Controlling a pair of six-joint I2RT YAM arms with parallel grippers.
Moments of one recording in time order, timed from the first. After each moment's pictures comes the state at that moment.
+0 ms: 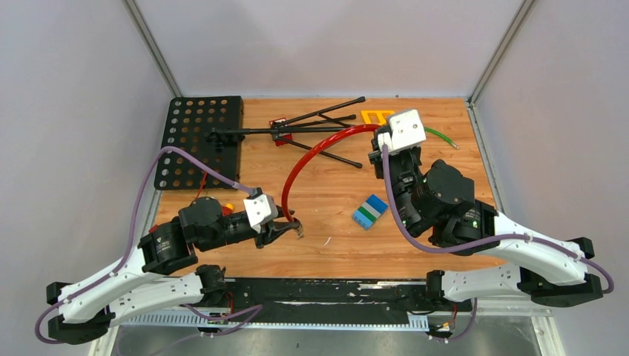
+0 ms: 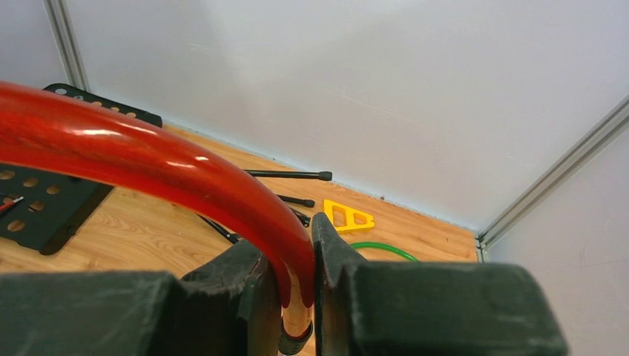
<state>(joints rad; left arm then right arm) -1.11 0.60 0.87 -0.44 0.08 0.11 1.36 1.07 1.44 -0.17 1.10 -0.41</state>
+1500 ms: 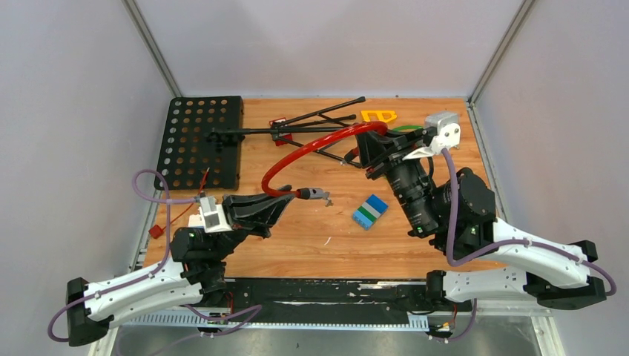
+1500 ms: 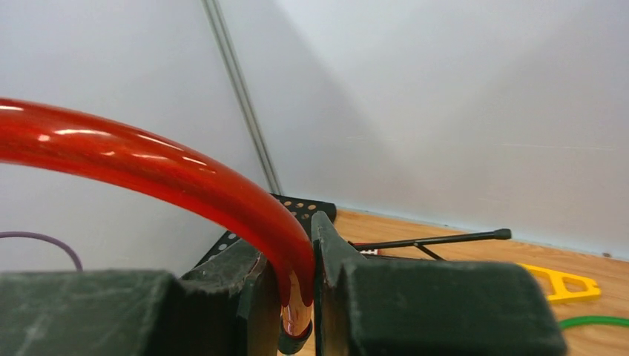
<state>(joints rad) -1.11 0.54 0.39 0.82 -0.06 -0.12 1.36 1.00 1.32 0.18 0.85 -0.13</state>
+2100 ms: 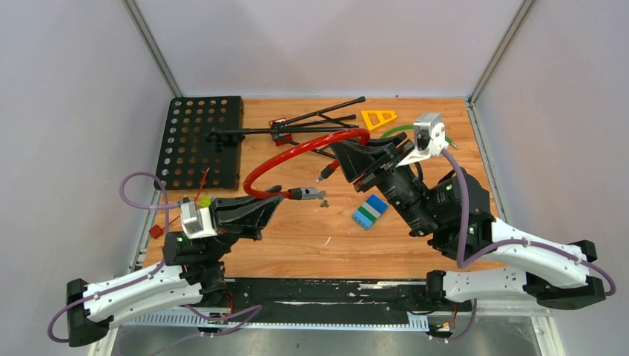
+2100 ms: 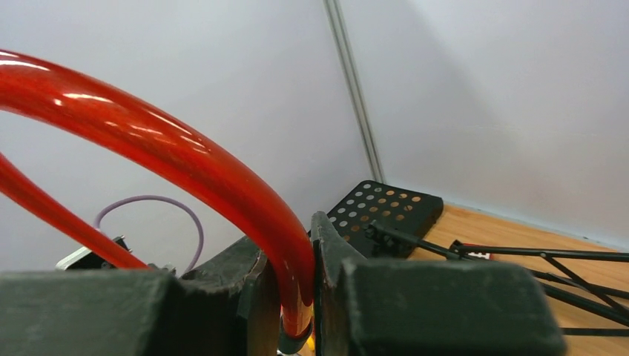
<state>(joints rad) -1.11 0.53 0.39 0.99 0.00 -0.15 1.36 1.00 1.31 0.15 0.59 0.10</state>
